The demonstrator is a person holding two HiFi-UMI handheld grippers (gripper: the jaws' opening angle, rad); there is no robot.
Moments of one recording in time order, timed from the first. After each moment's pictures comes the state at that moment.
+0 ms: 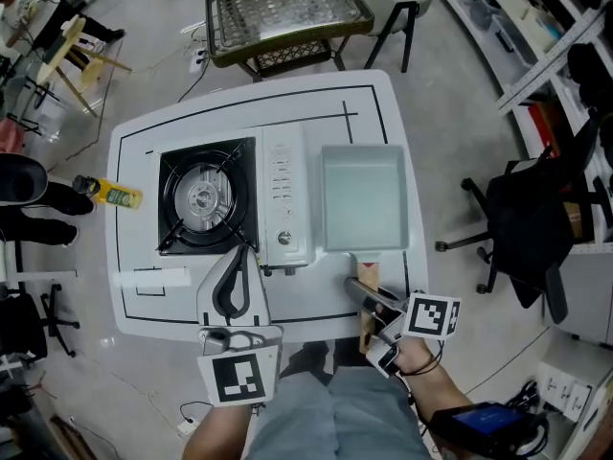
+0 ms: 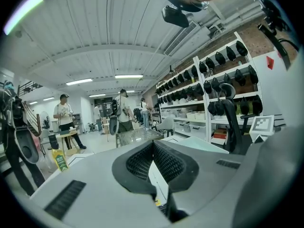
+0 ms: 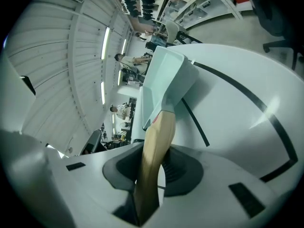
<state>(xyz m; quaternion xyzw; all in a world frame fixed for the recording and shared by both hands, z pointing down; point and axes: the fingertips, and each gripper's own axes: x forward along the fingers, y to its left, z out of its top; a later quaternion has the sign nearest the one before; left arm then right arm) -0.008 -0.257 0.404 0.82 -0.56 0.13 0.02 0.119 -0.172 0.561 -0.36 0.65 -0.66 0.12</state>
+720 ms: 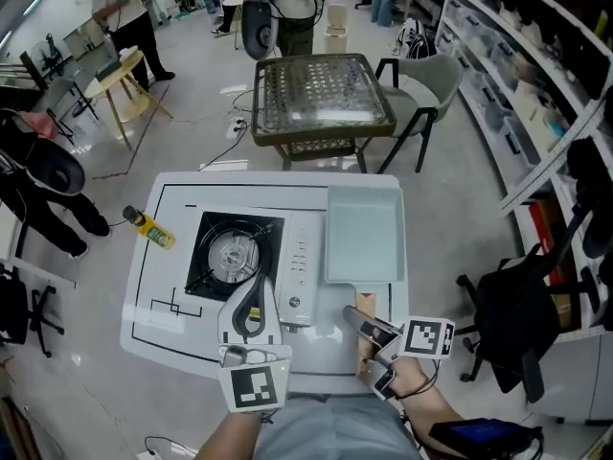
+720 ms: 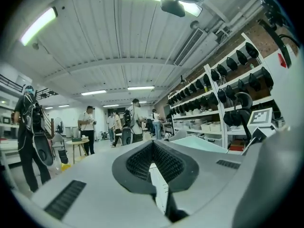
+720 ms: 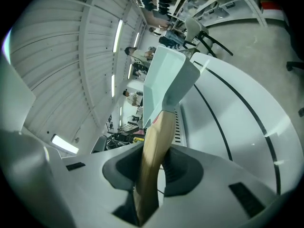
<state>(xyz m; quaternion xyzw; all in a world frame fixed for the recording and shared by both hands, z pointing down) -0.004 -0.275 0.323 0.79 -0.62 0.05 -0.02 0.133 -0.237 0.467 -0.33 0.71 -0.62 0.08</state>
